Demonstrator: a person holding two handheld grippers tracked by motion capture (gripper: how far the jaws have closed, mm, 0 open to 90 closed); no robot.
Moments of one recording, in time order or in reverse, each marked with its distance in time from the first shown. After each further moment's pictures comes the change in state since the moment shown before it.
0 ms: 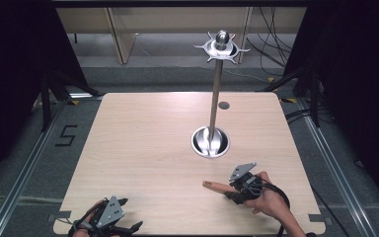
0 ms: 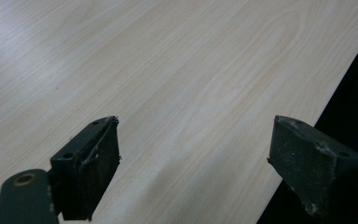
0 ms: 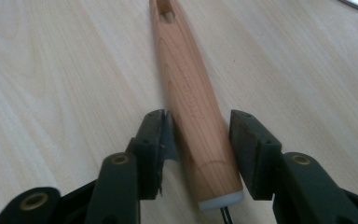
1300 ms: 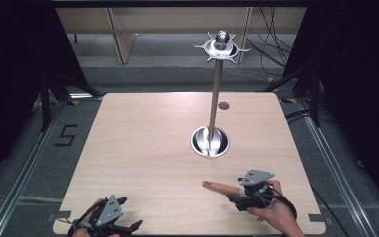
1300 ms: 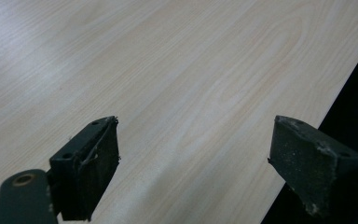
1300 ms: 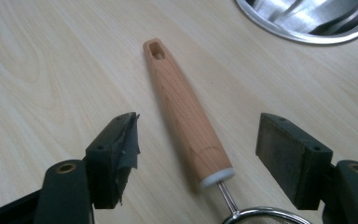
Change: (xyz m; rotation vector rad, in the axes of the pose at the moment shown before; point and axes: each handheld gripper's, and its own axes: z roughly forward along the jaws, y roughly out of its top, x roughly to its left) left arm 0.002 0.001 -0.001 0.001 0.009 -0.004; right arm 0.015 -0.022 -0.025 -0.204 -0.077 0.088
